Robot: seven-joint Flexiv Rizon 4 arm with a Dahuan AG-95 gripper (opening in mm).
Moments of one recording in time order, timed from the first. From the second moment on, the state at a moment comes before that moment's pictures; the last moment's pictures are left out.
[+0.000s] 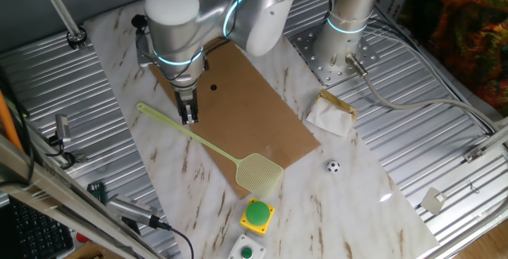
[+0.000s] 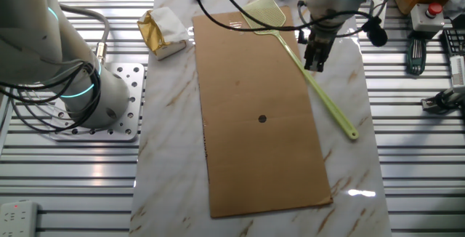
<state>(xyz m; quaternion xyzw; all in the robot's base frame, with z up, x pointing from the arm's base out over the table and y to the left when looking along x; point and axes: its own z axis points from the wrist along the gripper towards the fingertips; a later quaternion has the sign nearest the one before) 0.561 0.062 0.074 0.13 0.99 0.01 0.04</state>
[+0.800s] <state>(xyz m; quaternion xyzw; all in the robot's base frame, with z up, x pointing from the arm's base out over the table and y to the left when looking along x) 0.559 0.062 0.059 0.13 0.99 0.01 0.04</state>
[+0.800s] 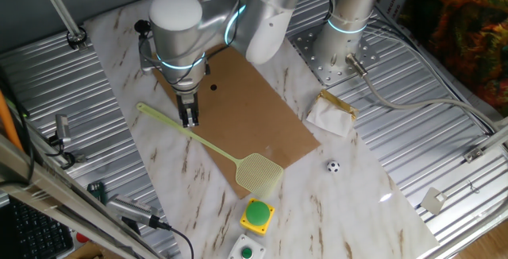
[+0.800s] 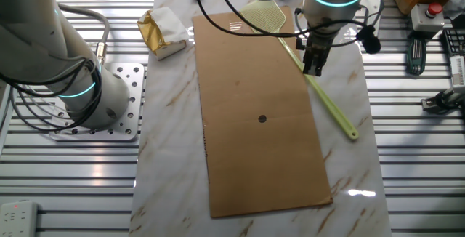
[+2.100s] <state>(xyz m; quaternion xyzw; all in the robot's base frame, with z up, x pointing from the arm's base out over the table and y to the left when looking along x) 0.562 0.066 0.037 0.13 0.99 0.01 0.05</state>
